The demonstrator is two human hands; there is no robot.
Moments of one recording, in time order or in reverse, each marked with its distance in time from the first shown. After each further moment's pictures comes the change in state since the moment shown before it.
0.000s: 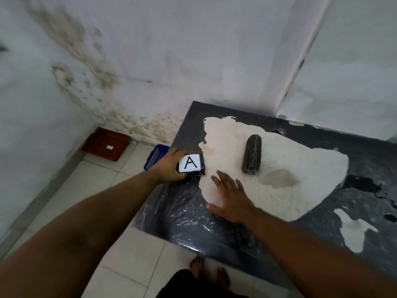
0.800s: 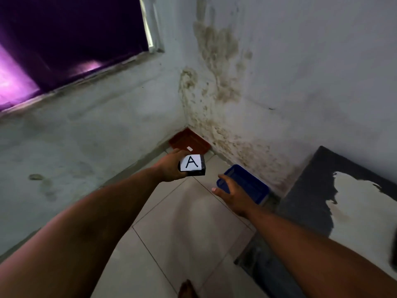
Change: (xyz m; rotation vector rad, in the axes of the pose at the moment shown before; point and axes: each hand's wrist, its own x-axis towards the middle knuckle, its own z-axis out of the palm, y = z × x) left_hand -0.208 -0.260 -0.200 0.039 0.307 -0.381; right_hand 0.217 -0.314 0.034 0.640 -0.255 -0.108
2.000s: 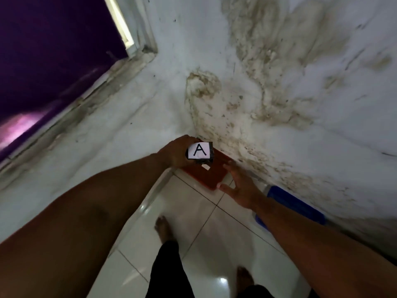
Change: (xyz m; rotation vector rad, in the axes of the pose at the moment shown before) left_hand 0.451 -0.330 -0.113 -0.109 -0.213 0.133; right_hand 0.526 -0.079 0.010 -0.220 0.101 0.030
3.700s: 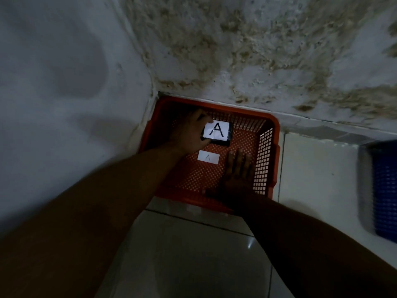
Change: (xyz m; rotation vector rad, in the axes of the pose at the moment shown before) left_hand 0.389 -0.474 0.429 0.213 -0.046 0.448; right_hand 0.424 0.408 0.436 -0.330 0.202 0.598
